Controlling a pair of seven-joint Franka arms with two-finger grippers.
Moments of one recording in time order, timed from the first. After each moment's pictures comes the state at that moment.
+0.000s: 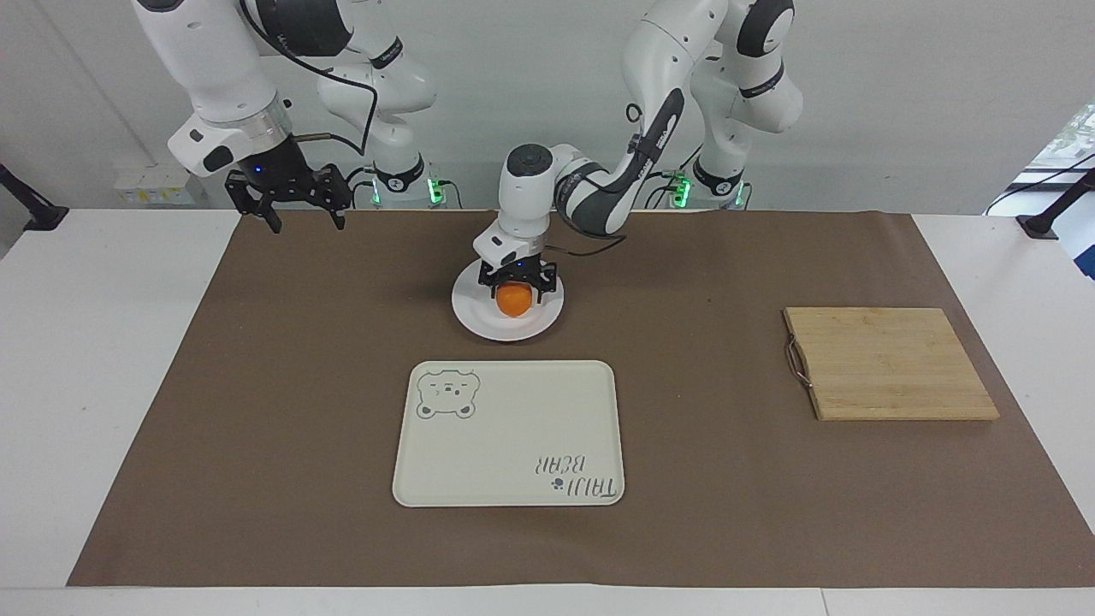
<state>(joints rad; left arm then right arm) -0.77 0.39 -0.17 -1.87 0.04 2.38 -0.83 0.12 -0.11 -0.11 -1.76 0.02 1.62 -0.03</state>
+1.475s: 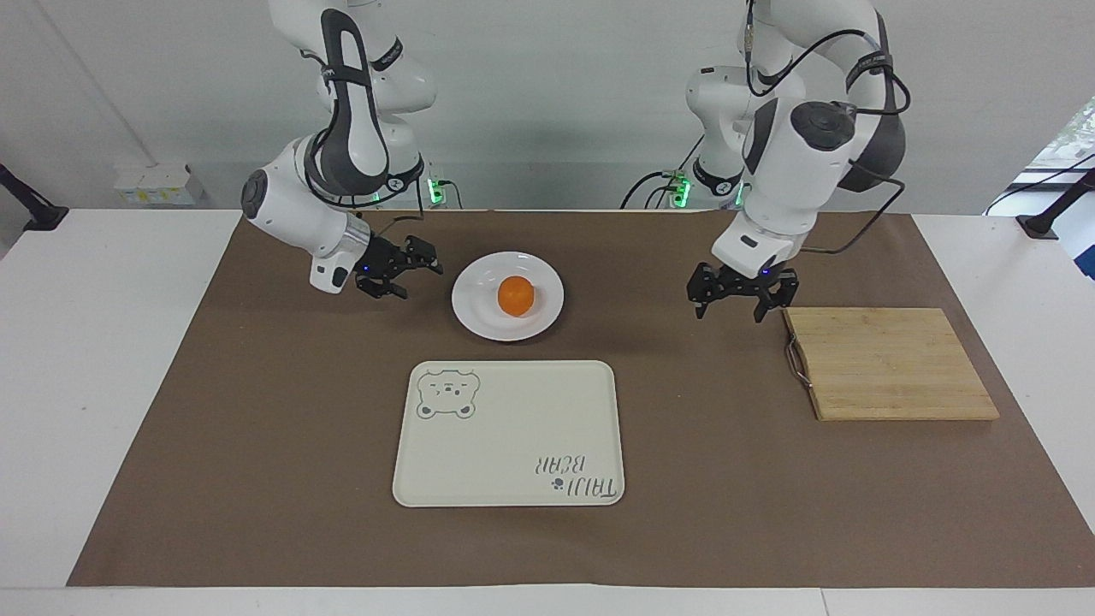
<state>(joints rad) -0.13 0.08 -0.14 -1.80 -0.01 1.94 -0.12 0.12 -0.04 -0.10 -2.39 0.70 2.03 -0.64</state>
